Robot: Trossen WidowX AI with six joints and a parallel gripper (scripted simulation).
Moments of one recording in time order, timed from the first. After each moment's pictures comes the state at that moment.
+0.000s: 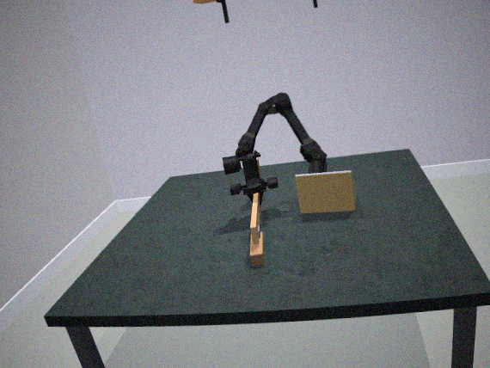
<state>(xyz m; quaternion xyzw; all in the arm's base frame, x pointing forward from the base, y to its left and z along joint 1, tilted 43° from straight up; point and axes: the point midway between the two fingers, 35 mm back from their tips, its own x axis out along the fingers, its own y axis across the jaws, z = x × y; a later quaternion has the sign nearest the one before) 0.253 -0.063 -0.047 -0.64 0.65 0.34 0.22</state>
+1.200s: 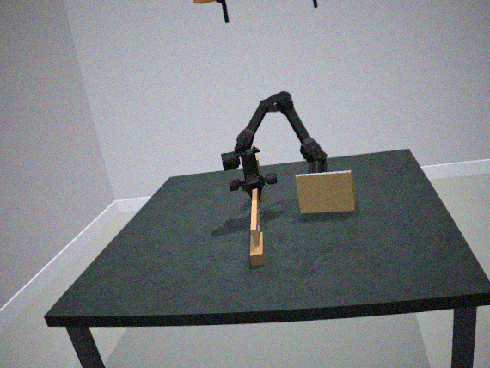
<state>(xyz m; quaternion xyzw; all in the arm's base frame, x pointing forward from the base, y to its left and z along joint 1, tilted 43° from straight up) 0.256 -0.051 -0.034 -0.64 0.65 0.34 0.22</state>
